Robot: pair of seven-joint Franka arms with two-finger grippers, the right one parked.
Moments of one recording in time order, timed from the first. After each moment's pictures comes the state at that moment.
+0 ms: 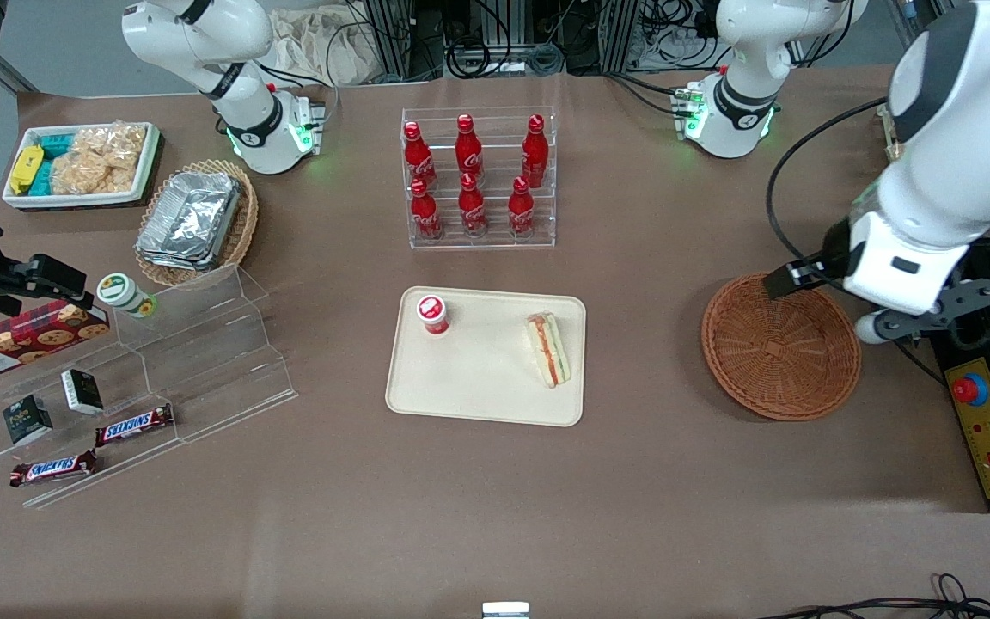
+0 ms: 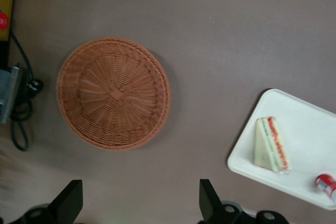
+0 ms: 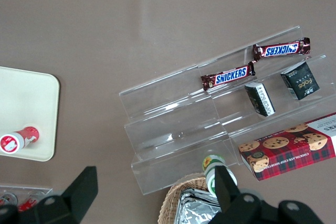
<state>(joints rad) 0.12 0.17 -0.37 -1.44 0.08 1.56 -0.52</state>
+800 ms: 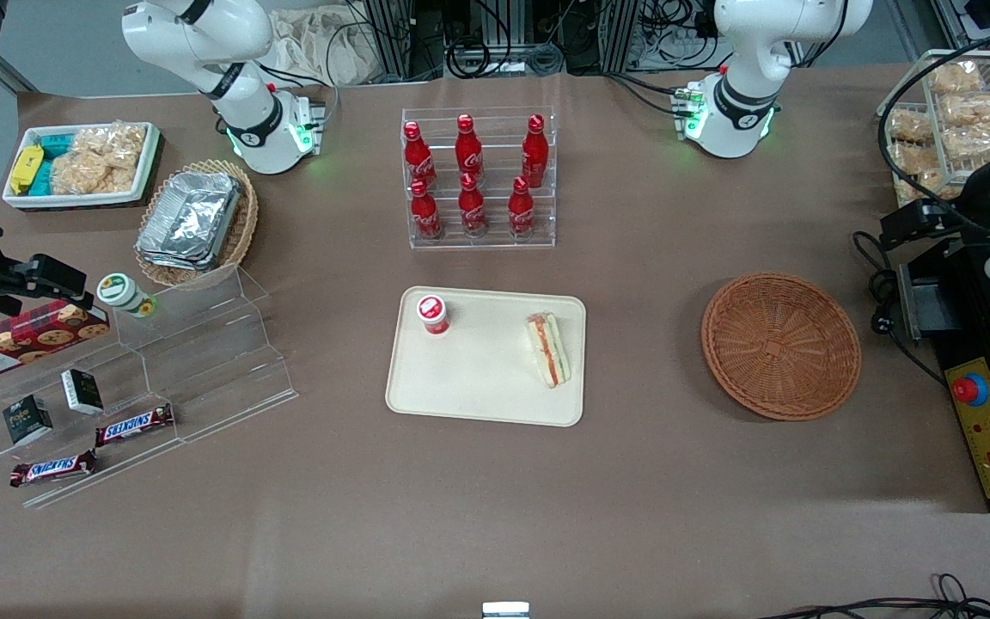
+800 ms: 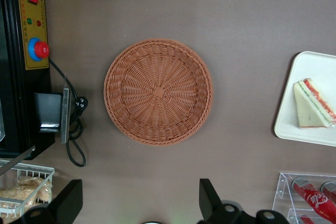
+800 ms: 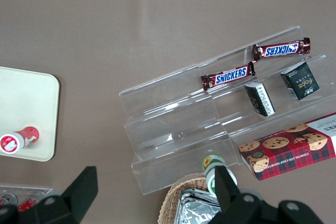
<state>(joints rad) -0.09 0.00 0.07 -1.56 0.00 1.53 -0.09</state>
